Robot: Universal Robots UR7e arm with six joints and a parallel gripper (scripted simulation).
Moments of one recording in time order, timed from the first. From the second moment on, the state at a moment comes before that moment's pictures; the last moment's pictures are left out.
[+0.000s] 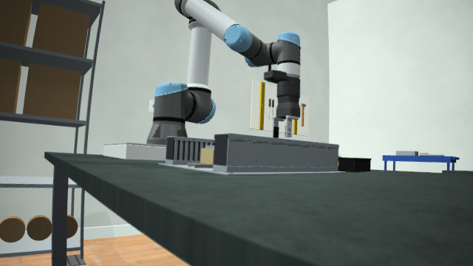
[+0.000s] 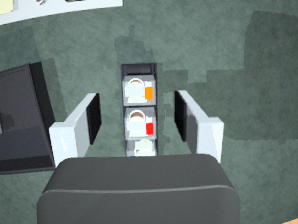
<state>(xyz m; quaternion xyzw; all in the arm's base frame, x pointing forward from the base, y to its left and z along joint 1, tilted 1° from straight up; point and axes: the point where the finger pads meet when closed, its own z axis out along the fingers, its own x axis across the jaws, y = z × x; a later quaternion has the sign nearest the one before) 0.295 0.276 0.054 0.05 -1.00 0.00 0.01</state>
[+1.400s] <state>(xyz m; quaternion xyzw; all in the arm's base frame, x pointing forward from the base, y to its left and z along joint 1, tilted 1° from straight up) 0.294 0.276 0.009 0.05 -1.00 0.00 0.01</state>
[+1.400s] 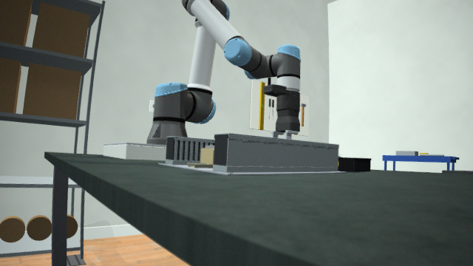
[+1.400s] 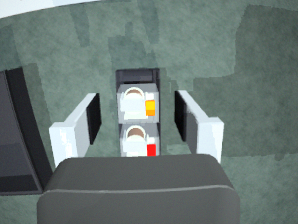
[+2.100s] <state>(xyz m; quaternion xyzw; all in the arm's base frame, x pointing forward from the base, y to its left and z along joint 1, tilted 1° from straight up) 0.292 0.275 0.013 0.05 -1.00 0.00 0.01</state>
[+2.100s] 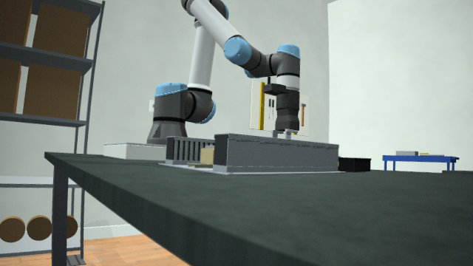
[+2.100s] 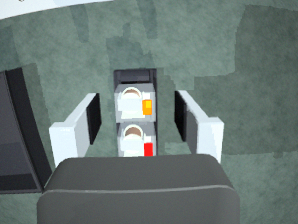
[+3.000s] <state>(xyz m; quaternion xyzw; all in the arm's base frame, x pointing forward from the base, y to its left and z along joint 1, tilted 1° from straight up) 0.292 0.275 0.015 0.05 -1.00 0.00 0.01</state>
